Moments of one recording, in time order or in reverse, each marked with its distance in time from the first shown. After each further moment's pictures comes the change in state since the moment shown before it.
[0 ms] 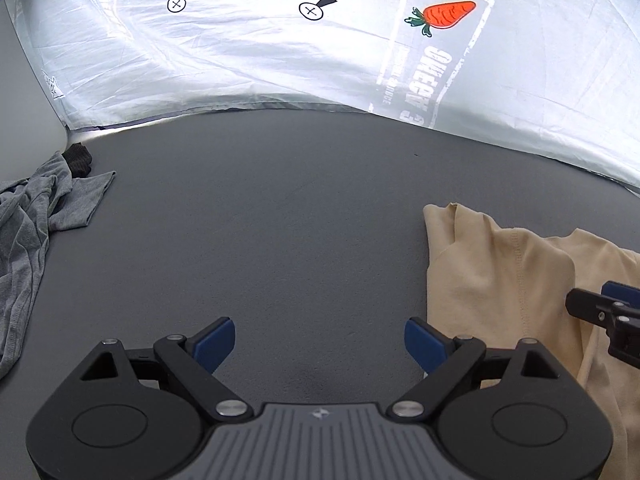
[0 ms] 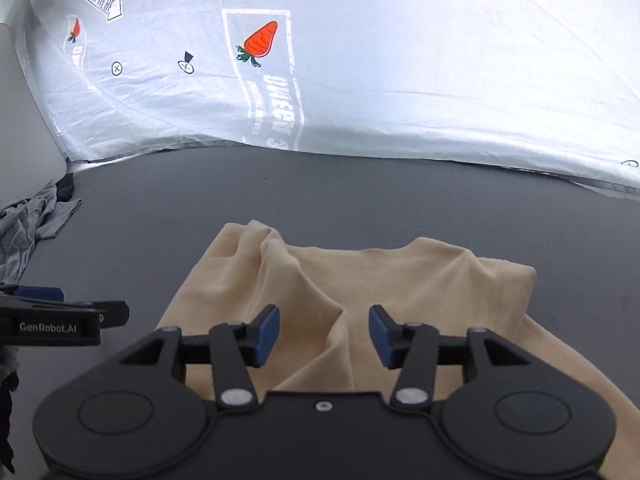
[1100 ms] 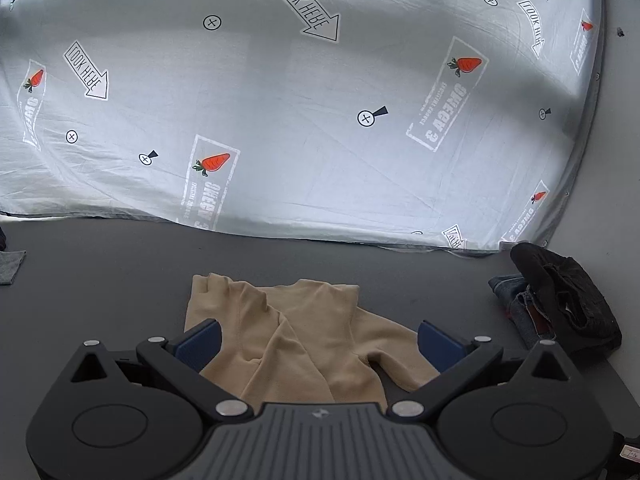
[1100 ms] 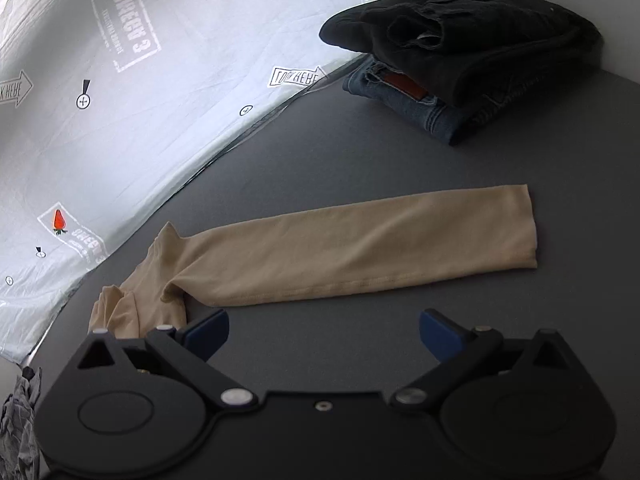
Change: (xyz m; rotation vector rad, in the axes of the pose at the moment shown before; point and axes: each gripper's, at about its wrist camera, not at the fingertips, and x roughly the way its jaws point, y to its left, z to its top) left arm -0.237 -0.060 -0.095 0.055 -0.316 -0.491; right arm -0.287 -0.153 -0.237 0.813 -0.186 -0.326
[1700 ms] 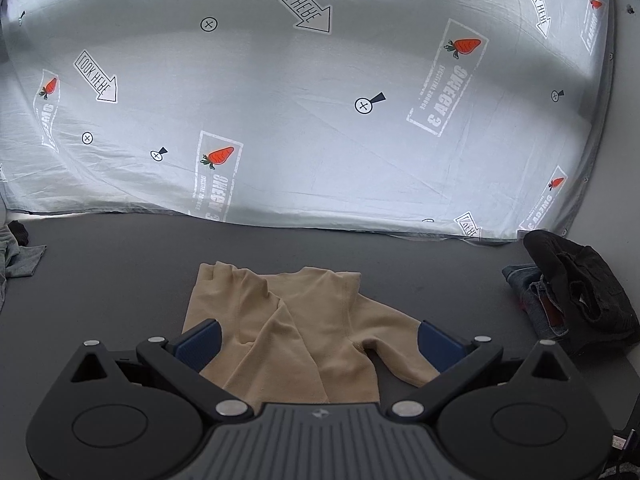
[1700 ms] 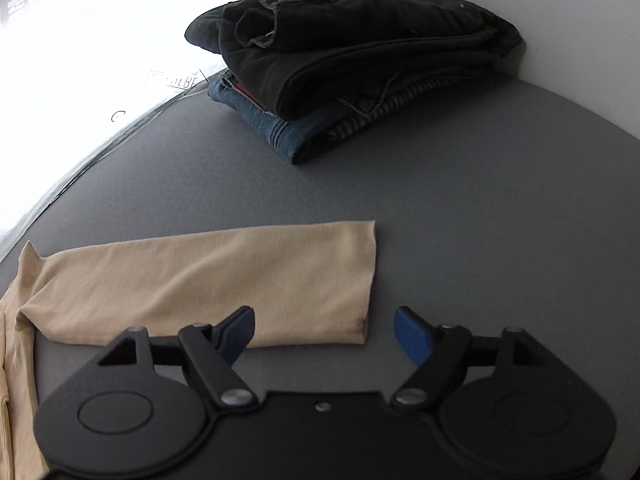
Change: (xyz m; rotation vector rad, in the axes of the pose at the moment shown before) left arm 0.006 -0.036 -0.004 0.008 0.035 0.124; right arm 0.048 -0.060 0.033 -0.072 0.007 -0.290
